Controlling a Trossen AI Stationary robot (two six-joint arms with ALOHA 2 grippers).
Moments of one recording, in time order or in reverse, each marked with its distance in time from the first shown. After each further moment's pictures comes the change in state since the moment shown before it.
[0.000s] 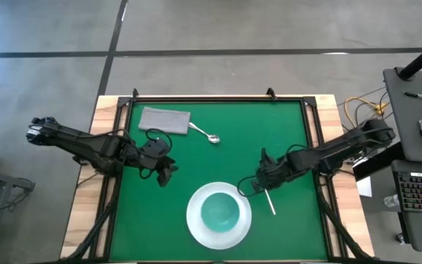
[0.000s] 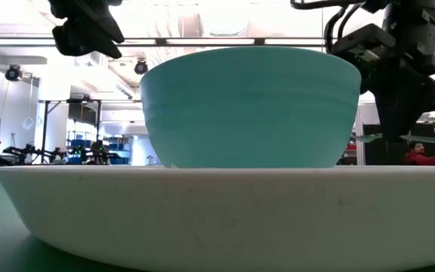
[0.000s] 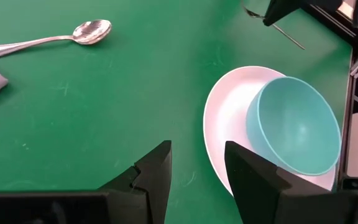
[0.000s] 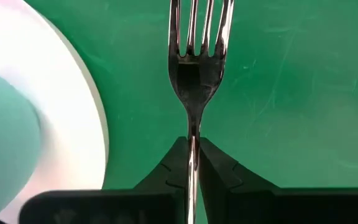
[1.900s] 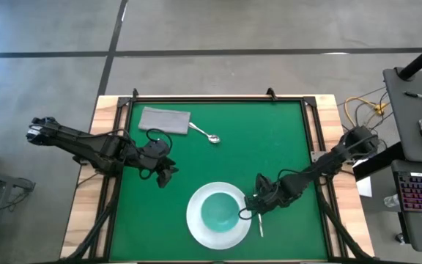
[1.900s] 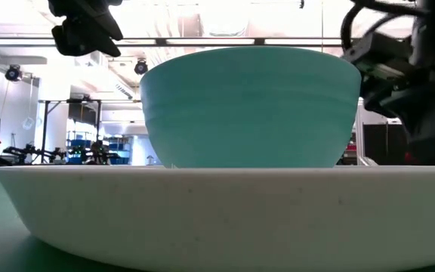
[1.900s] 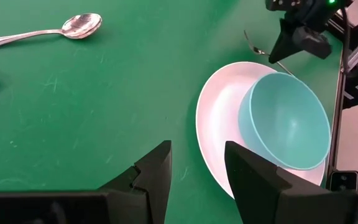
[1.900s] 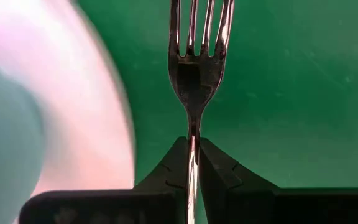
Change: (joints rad) left arm 0.000 0.000 0.000 0.008 0.031 -0.005; right arm 0.227 0.237 0.037 0.235 0.055 0.488
